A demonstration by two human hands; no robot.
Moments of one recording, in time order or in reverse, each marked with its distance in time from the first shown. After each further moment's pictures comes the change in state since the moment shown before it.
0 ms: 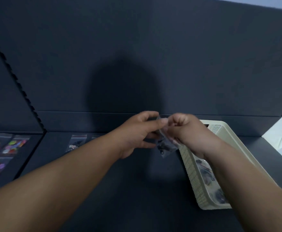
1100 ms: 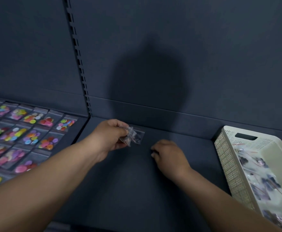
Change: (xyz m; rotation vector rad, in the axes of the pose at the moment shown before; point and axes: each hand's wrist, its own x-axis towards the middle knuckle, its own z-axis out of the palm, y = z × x) left_hand -0.058 -0.059 -0.136 -0.108 0.560 -0.107; right_hand 0.031 0.076 0.143 -0.980 -0.194 -0.284
